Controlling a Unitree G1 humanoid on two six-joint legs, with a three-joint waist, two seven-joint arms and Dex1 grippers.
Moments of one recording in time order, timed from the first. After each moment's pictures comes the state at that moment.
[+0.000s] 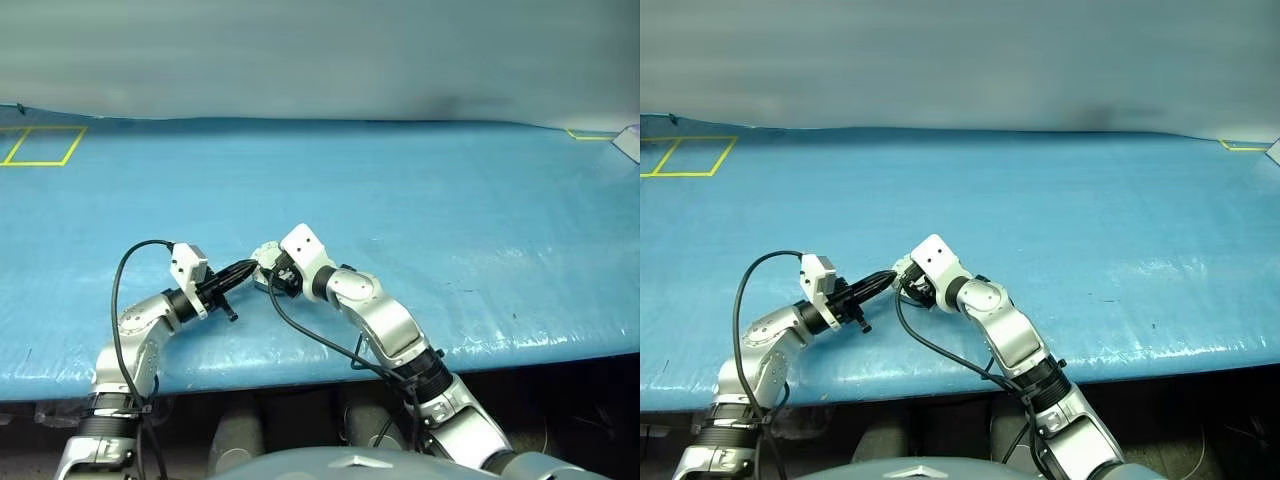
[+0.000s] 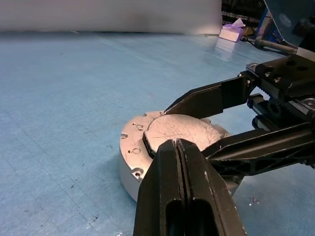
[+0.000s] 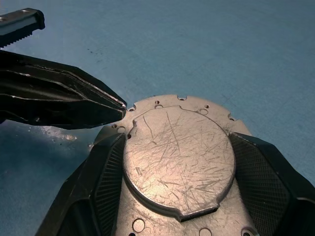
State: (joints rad) left arm -0.08 0.43 0.04 0.08 -0.43 0.16 -0.89; right arm -0.38 -0.03 0.45 -0.03 0.00 0.64 0.38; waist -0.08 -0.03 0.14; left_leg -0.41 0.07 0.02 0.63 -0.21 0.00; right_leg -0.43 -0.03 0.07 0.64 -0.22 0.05
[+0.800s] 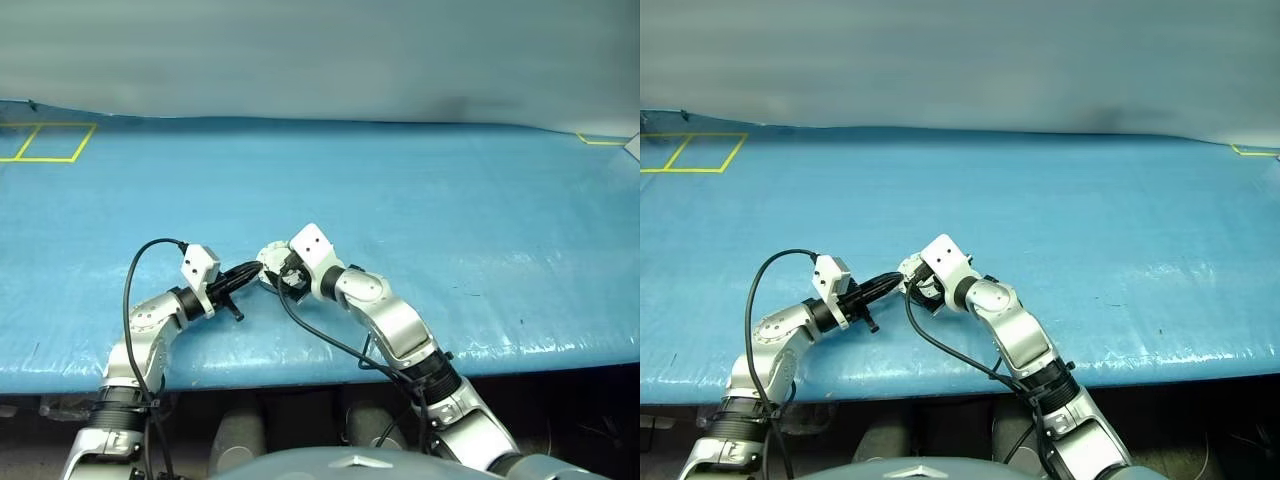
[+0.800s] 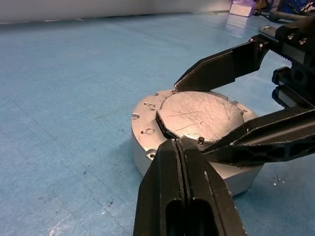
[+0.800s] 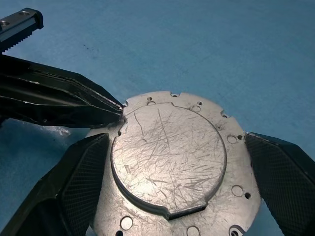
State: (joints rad) left arm -0.10 0.41 0.01 0.13 -0.36 0.11 -0.87; right arm -0.37 -0.07 0.42 -0.05 0.00 0.63 0.39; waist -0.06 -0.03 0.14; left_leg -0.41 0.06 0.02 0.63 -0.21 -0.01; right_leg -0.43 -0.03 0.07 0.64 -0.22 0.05
